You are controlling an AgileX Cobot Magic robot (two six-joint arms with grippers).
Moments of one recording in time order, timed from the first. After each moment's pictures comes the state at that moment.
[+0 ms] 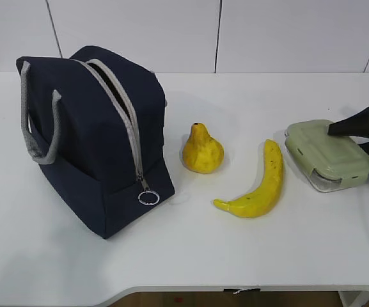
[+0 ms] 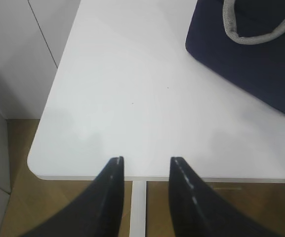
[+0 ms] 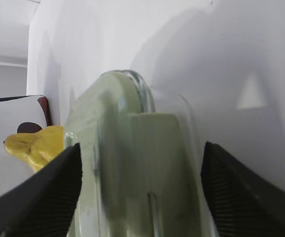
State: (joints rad) left arm -0.01 0.01 -0.52 0.05 1.11 -0.05; right arm -0.49 2.23 -1.36 1.29 1.17 -1.07
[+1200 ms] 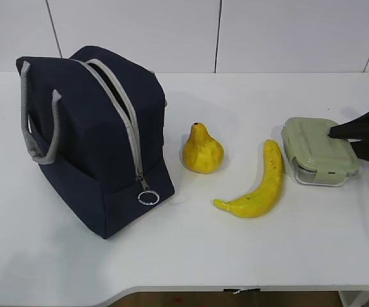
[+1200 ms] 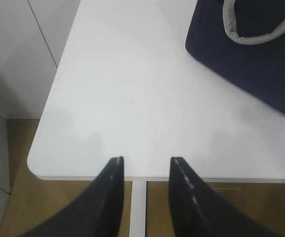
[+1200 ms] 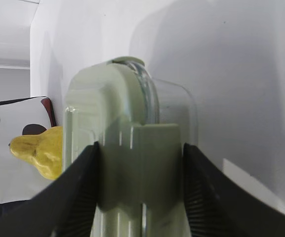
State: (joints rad) left arm -0.01 0.01 -0.52 0.05 1.11 -0.05; right arm -0.49 2.23 -1.36 1.28 1.17 -1.01
